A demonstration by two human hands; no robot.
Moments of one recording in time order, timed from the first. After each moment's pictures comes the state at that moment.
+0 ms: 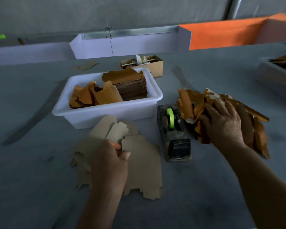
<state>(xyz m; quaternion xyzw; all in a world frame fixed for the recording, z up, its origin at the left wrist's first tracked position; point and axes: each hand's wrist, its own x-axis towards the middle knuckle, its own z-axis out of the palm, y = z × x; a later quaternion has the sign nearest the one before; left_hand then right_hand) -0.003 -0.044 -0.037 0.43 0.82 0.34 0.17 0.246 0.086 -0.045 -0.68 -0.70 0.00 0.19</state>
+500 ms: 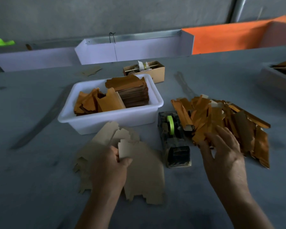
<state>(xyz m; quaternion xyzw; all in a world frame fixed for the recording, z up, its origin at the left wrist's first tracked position) -0.008 -0.039 -0.036 0.42 0.80 0.37 0.21 0.217 0.001 -0.039 -0.66 -0.64 0.08 0.39</state>
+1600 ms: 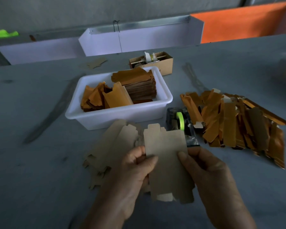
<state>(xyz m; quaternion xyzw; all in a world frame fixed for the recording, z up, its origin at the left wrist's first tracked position) 0.013 -0.063 -0.004 0.33 0.55 0.50 0.58 0.169 -0.040 -0.011 -0.55 -0.49 0.52 0.42</state>
